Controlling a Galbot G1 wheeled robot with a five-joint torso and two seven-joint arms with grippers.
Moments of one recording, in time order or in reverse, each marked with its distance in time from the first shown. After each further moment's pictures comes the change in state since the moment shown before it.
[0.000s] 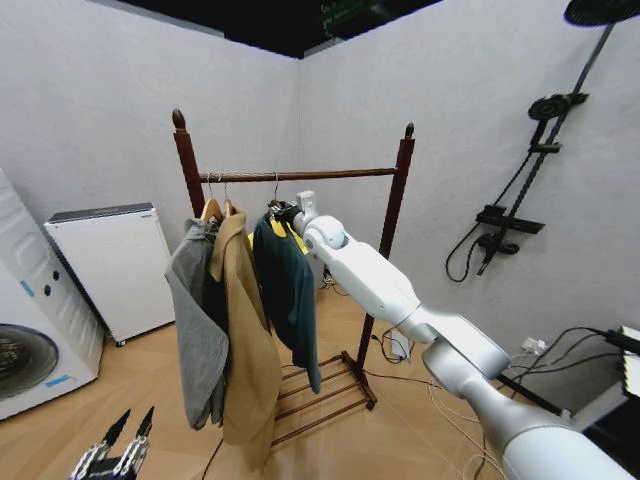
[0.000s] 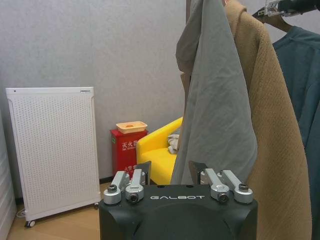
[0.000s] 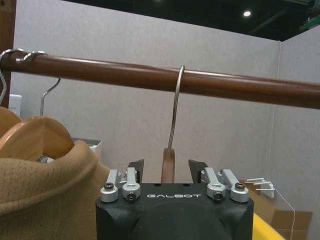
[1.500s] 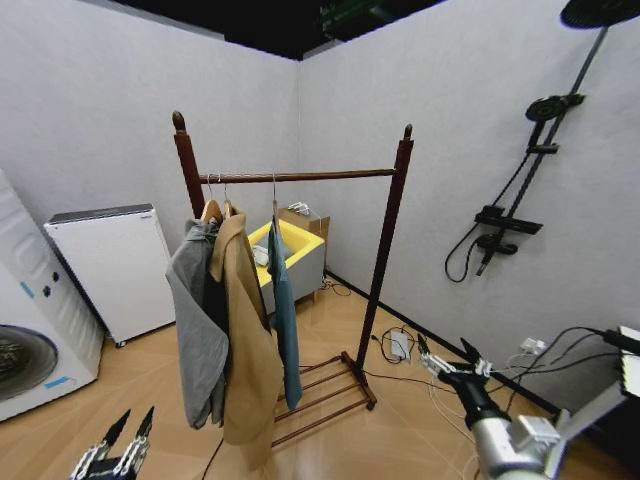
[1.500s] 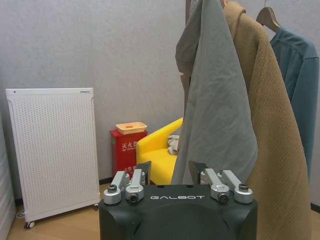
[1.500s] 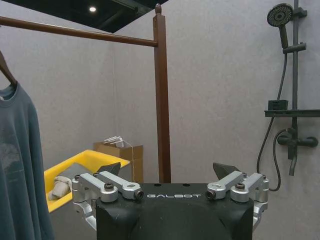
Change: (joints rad) left arm 0.000 0.000 0.000 0.000 0.000 0.000 0.000; right arm -1.960 0.011 1.107 1.202 -0.477 0.322 -0.065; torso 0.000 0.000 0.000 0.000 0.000
